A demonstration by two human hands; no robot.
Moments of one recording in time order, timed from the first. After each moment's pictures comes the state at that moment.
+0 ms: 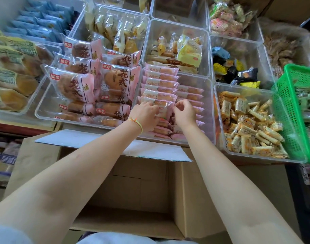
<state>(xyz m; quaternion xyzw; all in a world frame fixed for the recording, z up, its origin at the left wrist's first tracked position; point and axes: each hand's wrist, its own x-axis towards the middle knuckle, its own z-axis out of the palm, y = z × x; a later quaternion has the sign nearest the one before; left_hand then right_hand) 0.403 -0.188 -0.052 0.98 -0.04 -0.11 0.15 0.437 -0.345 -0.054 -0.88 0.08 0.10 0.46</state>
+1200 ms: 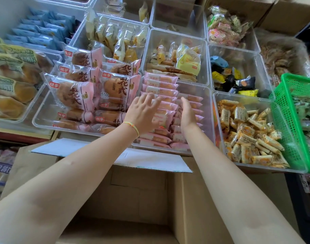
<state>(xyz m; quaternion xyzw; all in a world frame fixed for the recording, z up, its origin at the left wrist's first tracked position) 0.411 -0.174 -0.038 0.99 -0.10 0.02 0.06 0.441 -0.328 -0.006 -0.72 0.19 0.18 0.64</state>
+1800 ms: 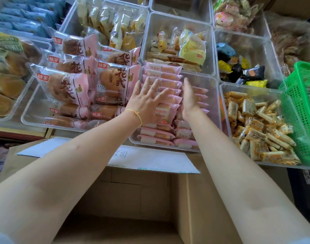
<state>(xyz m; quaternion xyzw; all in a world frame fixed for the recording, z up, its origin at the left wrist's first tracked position) 0.446 -0.166 -0.068 0.99 -0.13 -0.07 -0.04 0.470 -0.313 -0.005 -0.66 0.21 0.21 0.69</state>
